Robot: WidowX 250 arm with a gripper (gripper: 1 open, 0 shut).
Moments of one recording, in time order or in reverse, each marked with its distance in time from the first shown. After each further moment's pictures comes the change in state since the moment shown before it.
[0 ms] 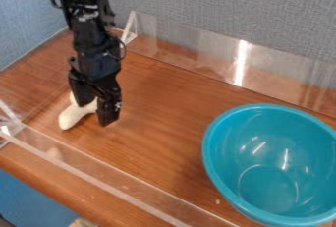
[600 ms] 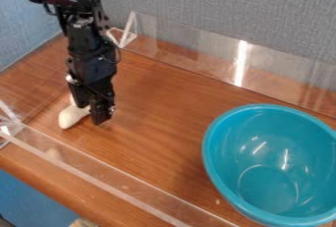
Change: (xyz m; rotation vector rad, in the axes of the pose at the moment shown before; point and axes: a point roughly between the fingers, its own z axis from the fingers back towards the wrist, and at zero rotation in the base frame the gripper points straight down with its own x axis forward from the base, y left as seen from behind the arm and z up) arm -0.001 0.001 -0.009 0.011 -0.028 -0.074
